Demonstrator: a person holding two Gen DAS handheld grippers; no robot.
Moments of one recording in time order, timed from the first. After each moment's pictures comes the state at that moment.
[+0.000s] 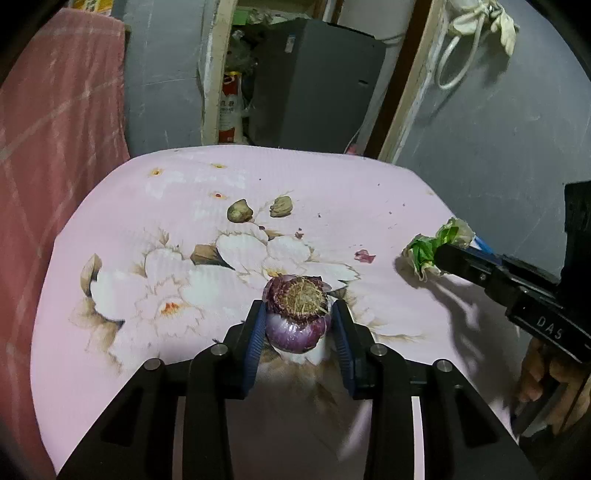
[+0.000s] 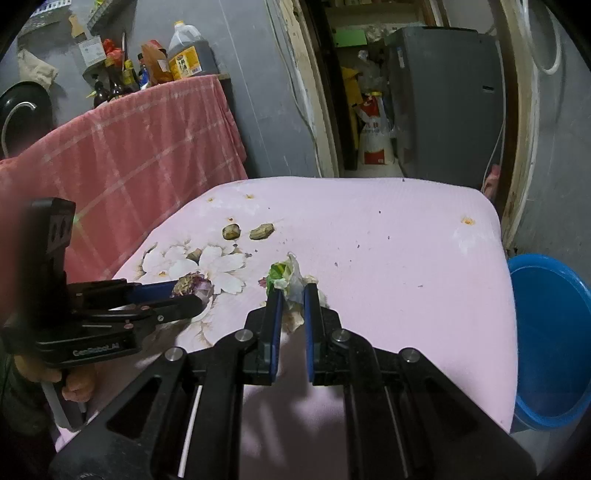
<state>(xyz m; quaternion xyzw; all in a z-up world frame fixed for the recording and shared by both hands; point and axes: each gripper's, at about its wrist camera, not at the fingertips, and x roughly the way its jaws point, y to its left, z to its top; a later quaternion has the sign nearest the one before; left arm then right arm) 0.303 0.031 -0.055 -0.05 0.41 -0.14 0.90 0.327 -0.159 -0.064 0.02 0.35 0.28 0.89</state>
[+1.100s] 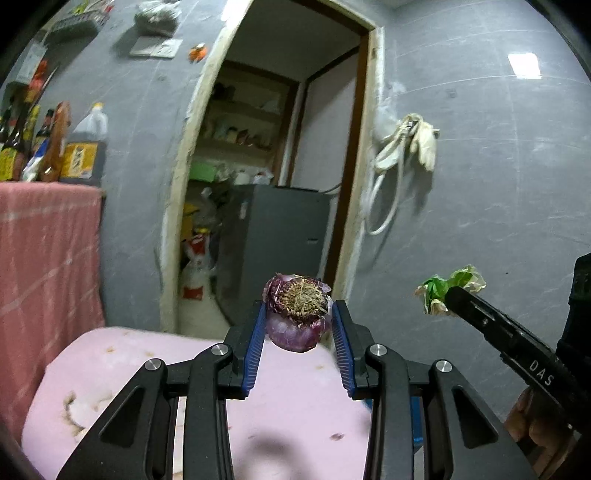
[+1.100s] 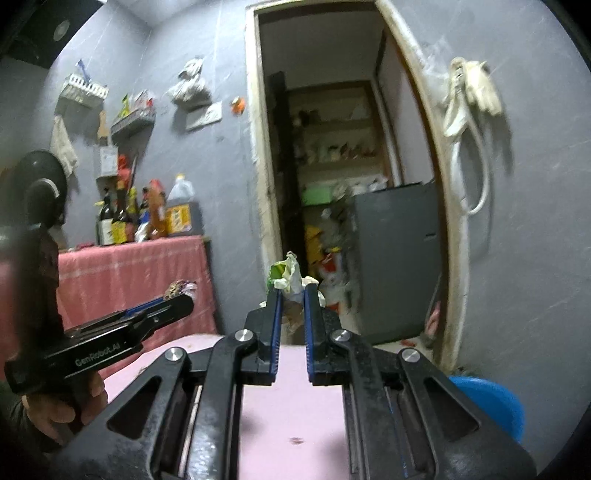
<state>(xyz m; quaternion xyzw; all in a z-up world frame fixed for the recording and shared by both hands) 0.242 -0.062 0.068 -0.07 0.09 -0.17 0.98 0.241 -0.261 0.048 0.05 0.05 0.20 0.98</state>
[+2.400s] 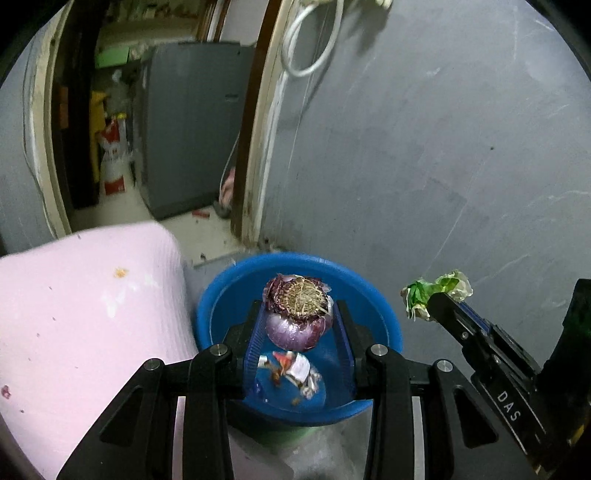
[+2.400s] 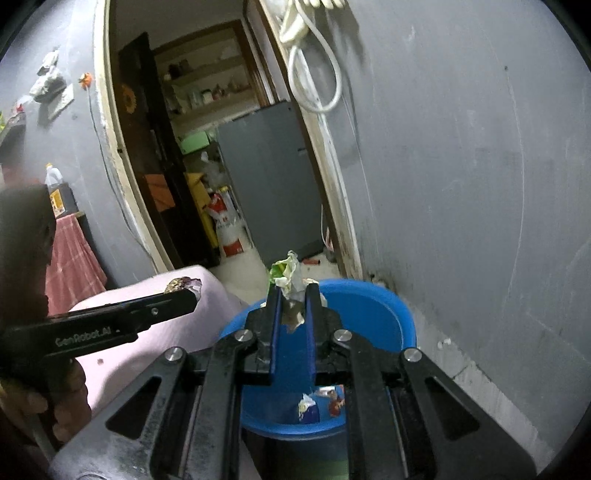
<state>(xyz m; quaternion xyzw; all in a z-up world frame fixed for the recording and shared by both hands) 0.360 -0.278 -0.045 0.00 0.36 -0.28 0.89 0.285 -0.438 -0.066 0.14 0.21 0.03 0.97</state>
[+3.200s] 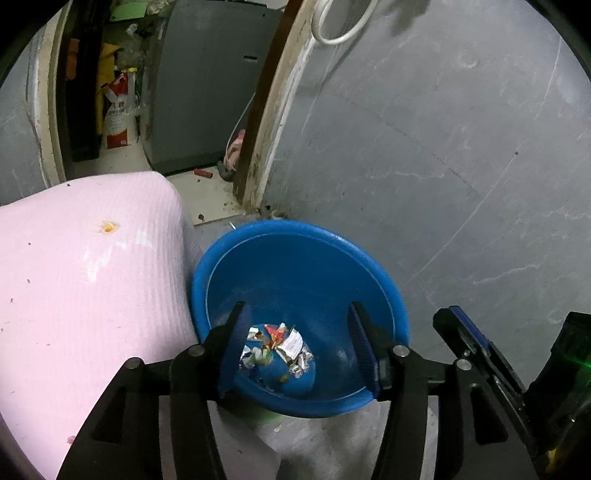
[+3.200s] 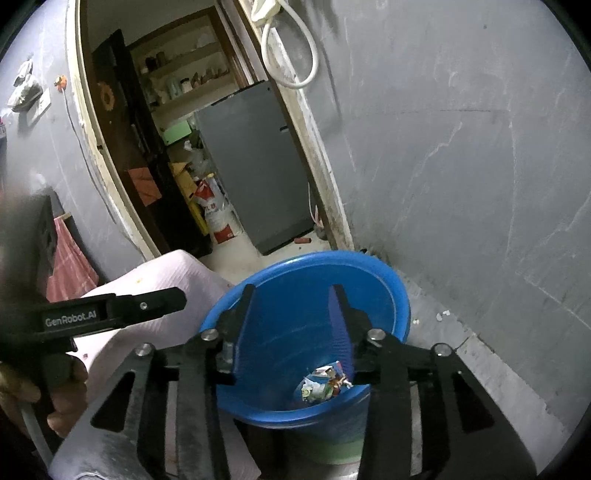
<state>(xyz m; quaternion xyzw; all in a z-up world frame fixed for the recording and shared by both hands) 0.377 -0.269 -0.065 -0.05 0.42 -0.27 0.87 0.288 -0.446 -0.080 0.17 0.24 0.01 0.96</state>
